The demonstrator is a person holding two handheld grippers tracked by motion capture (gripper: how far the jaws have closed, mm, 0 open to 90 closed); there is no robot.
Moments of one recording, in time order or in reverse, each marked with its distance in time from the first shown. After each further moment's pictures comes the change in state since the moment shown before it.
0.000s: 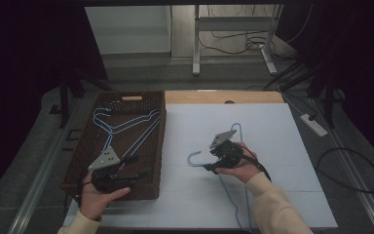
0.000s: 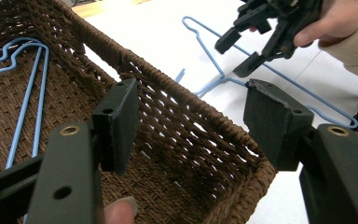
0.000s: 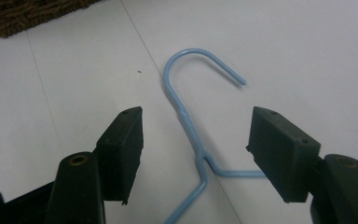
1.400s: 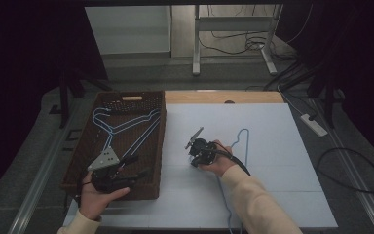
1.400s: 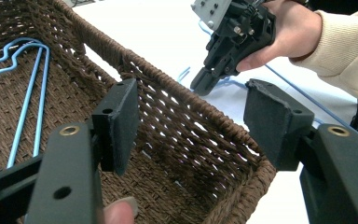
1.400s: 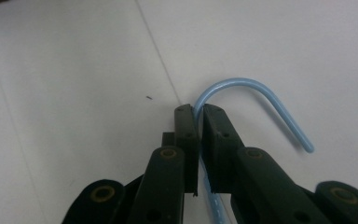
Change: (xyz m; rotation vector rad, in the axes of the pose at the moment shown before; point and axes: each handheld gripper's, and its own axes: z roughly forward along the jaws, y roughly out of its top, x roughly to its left) left arm 0.001 -0.001 -0.001 -0.003 0.001 0.002; right arm 0.008 0.041 0.059 0.228 0.031 -0.020
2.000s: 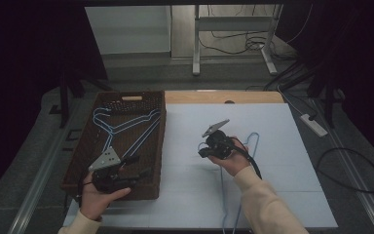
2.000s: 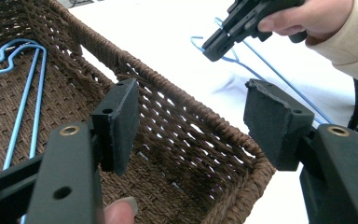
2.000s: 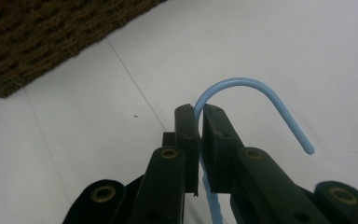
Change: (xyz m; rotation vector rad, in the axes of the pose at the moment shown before) left arm -0.003 0.001 0.001 0.001 -0.004 0.005; right arm -0.012 -0.024 -0.052 -0.239 -0.016 0.170
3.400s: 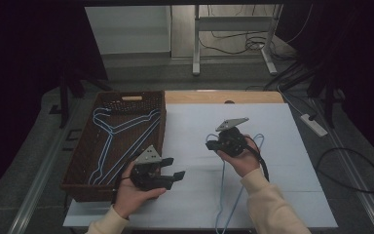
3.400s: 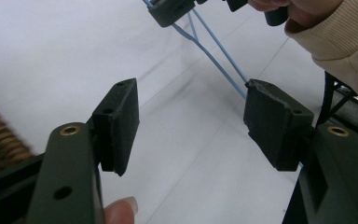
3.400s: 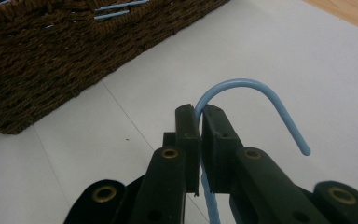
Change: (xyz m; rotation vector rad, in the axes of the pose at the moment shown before) left arm -0.050 0.032 0.074 0.117 -0.115 0.000; right arm -0.005 -0.009 -0.037 -0.174 -0.065 0.056
